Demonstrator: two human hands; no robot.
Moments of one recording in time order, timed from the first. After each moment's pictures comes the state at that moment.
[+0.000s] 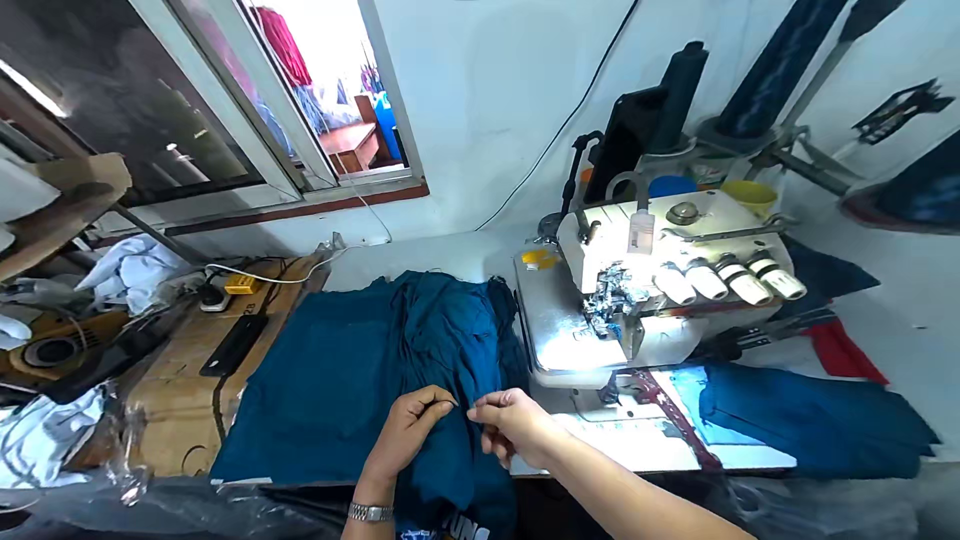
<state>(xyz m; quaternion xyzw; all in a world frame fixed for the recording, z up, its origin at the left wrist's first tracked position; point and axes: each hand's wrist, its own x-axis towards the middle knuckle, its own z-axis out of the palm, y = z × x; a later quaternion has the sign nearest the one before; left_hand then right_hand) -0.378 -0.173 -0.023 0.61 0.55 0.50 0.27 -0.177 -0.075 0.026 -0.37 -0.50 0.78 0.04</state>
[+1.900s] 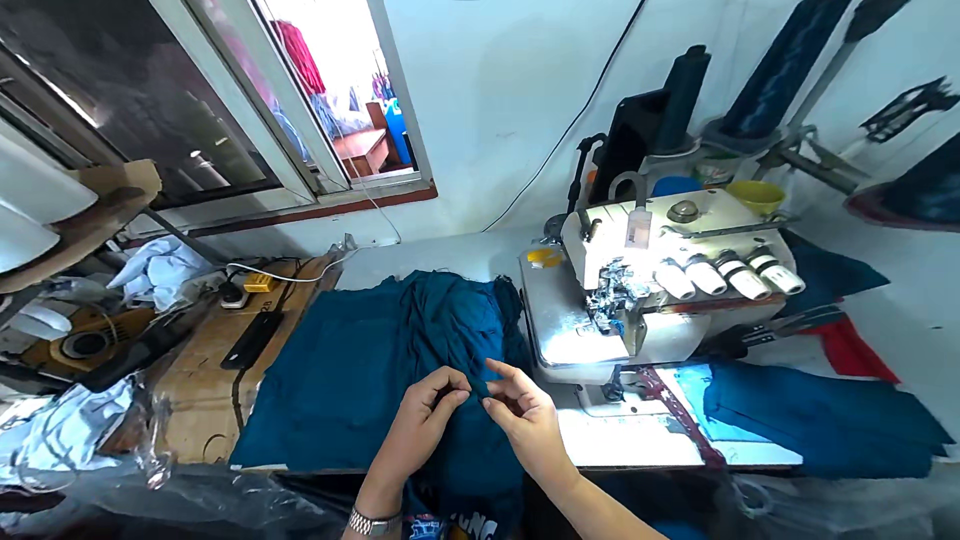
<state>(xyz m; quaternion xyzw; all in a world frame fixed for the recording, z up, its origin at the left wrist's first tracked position) -0.342 -0.179 0.032 0.62 0.57 0.49 0.23 -0.175 -0.111 0.001 -0.25 -0.58 0.62 0.47</state>
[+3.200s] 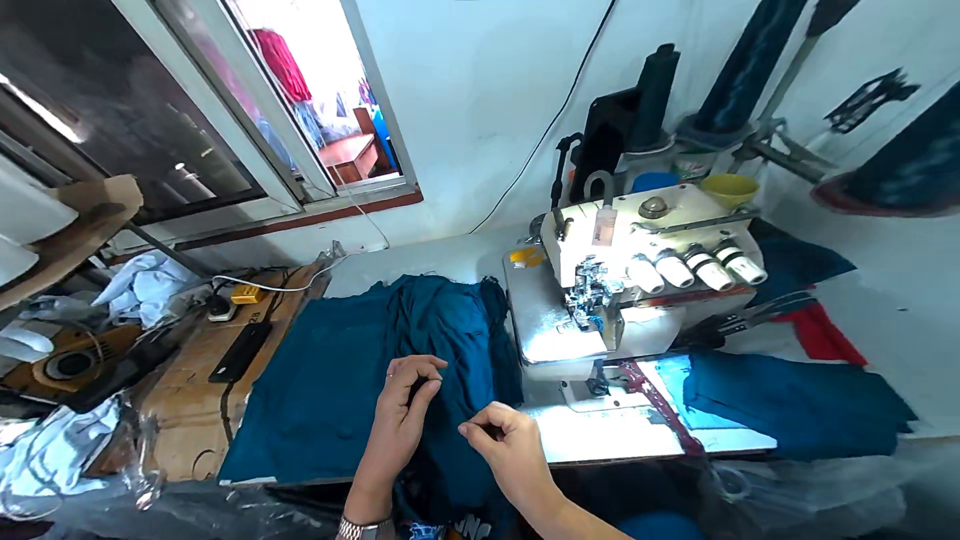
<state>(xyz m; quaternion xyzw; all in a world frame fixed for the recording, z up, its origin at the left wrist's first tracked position) -0.341 -0.174 0.036 0.63 0.60 0.49 0.08 -0.162 -0.133 0.005 -0.33 -0.65 0.55 0.40</state>
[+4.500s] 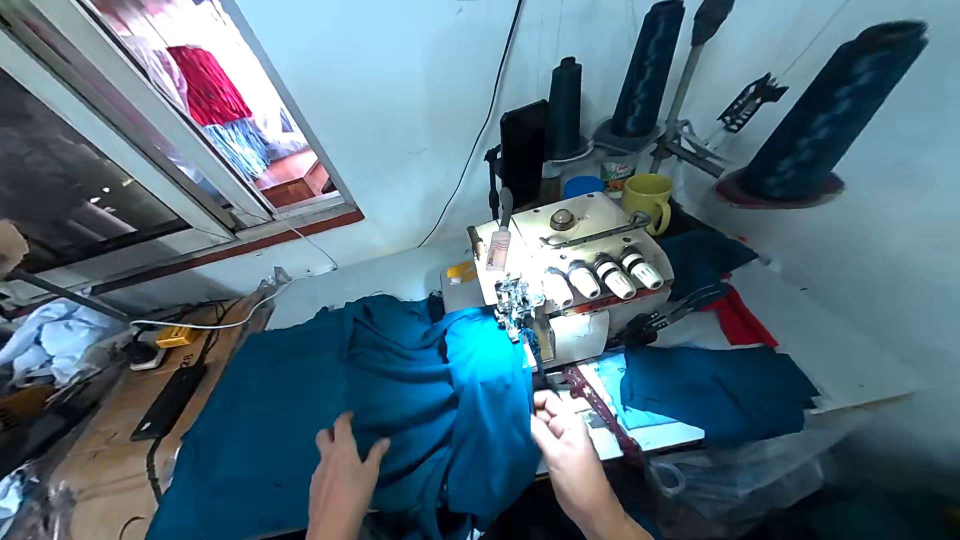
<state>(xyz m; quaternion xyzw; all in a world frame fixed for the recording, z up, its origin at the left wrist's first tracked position) -0.300 -0.180 0.043 0.41 0.87 0.26 0.11 -0.060 -0.085 -0.011 -0.35 -0.48 0.61 0.52</state>
